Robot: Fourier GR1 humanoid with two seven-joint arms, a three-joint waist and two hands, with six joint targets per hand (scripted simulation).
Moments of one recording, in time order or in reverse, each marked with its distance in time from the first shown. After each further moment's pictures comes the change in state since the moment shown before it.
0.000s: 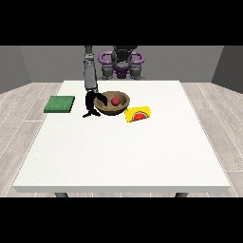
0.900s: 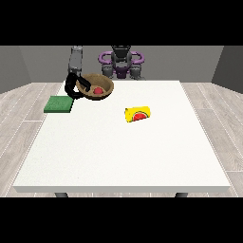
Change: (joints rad) left arm 0.198 0.121 0.096 0.292 -0.026 -0.097 -0.158; right arm -0.076 -0.159 0.191 -0.097 0.205 -0.030 0.597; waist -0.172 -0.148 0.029
